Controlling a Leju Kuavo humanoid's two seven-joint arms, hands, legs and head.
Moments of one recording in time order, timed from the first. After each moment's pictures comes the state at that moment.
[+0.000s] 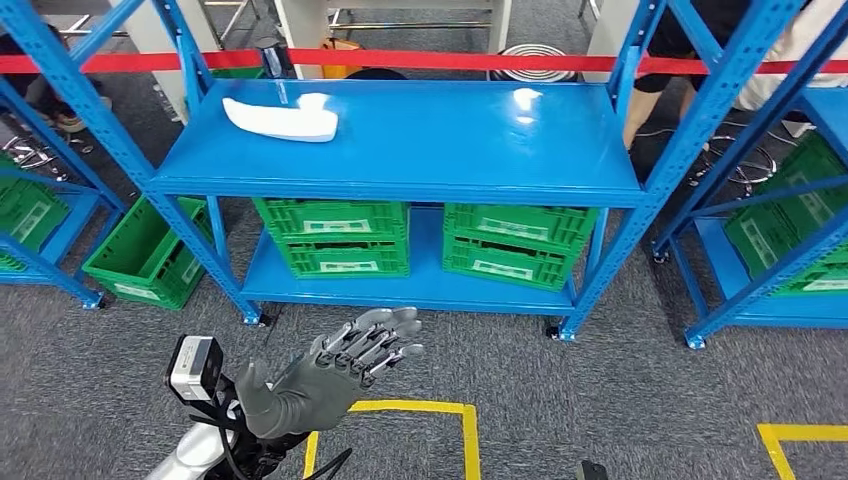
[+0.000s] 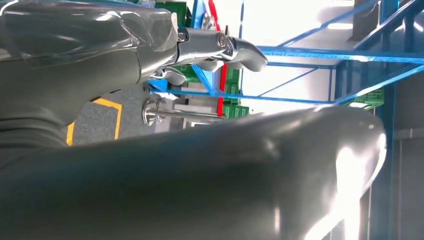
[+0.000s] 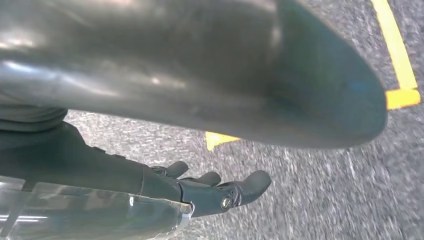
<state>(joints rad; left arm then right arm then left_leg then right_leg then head) -0.15 0.19 -0.71 -1.71 0.67 -0.59 -0.45 -0.02 0.01 0.26 -0.20 -0.49 -0.13 -0.04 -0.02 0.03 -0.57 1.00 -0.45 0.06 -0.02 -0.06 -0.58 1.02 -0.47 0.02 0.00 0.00</state>
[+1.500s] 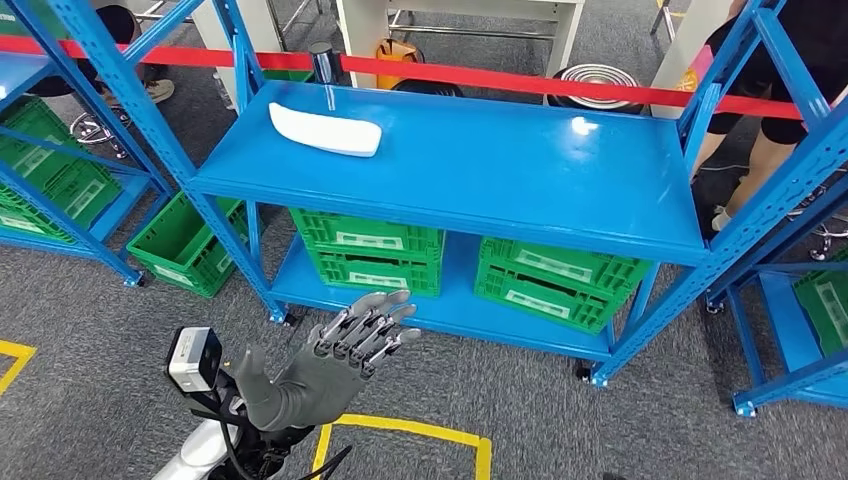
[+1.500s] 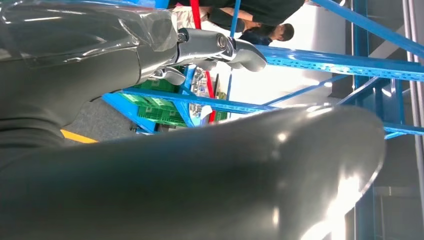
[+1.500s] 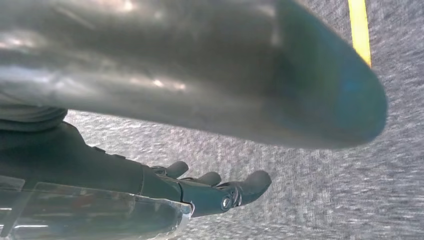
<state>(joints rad) -0.14 0.16 -0.68 -1.72 0.70 -0.55 -0.46 0.01 -0.04 0.26 -0.20 -0.50 -0.18 -0.08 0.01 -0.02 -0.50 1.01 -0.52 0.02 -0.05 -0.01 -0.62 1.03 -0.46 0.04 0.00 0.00</state>
